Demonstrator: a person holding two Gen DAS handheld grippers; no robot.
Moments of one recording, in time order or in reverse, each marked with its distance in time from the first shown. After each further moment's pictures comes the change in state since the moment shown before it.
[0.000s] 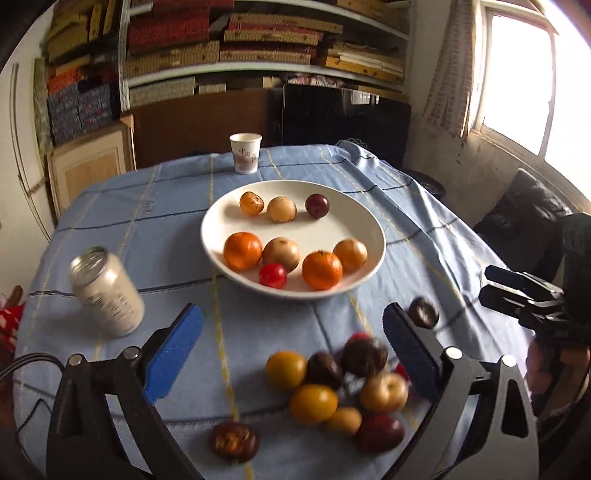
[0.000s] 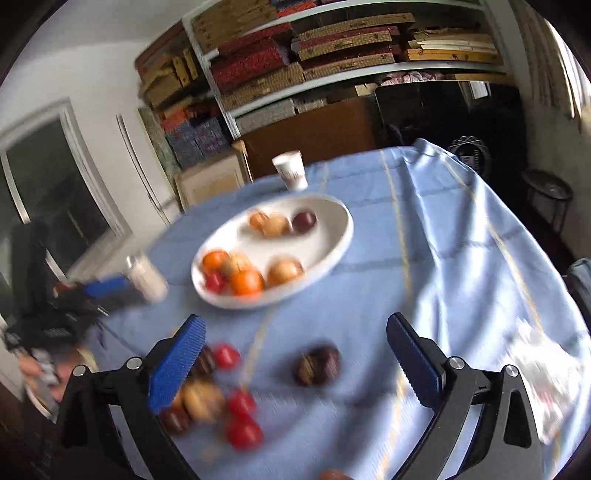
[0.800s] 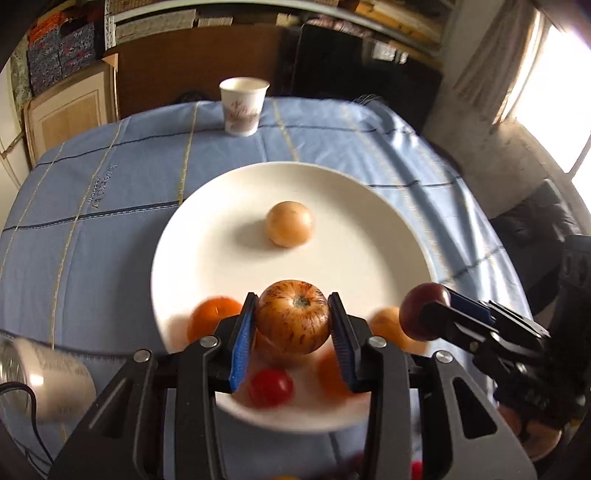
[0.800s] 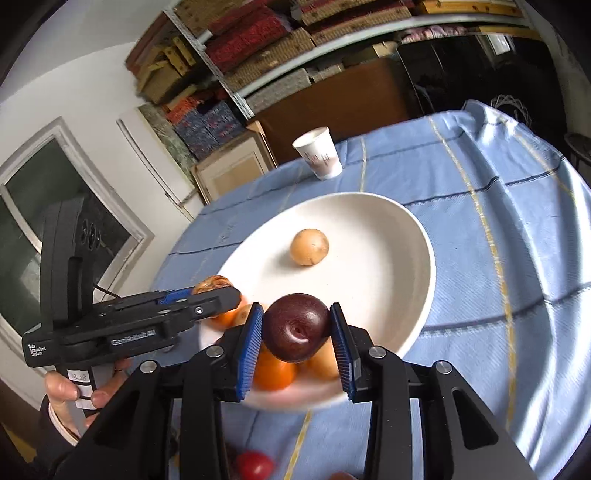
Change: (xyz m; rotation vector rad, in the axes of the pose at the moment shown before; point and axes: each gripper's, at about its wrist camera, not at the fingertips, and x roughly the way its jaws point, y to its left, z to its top) left arm 0.166 0.026 0.103 -0.119 0.291 -0.038; right arm 0.145 0.005 0.100 0.136 0.110 0.185
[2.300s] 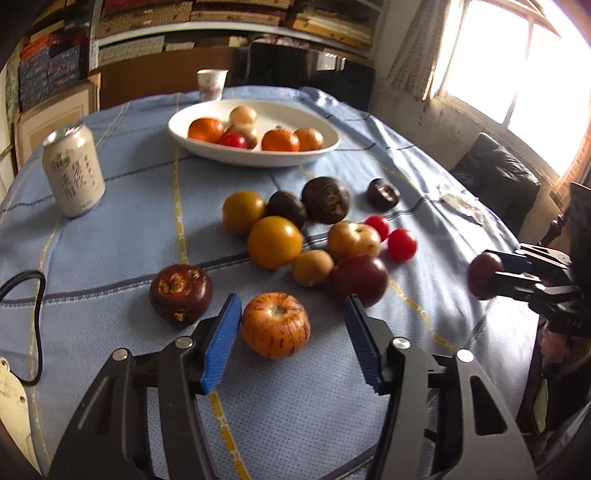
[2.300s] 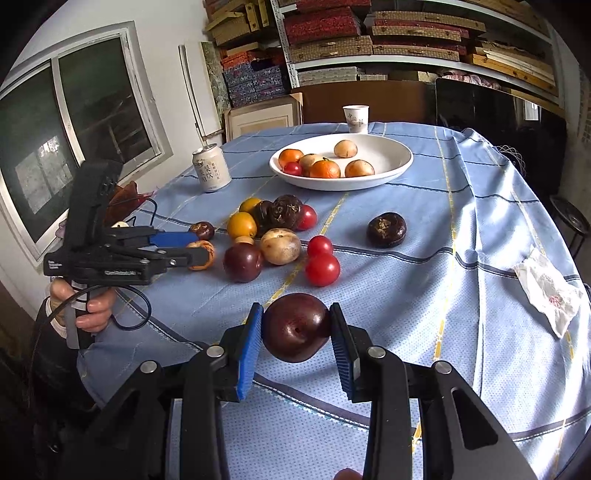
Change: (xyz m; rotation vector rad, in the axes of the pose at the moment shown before) left arm -0.099 -0.003 -0.246 0.130 -0.120 -0.142; right arm -0.169 0.063 -0.213 -0.336 0.031 -0.104
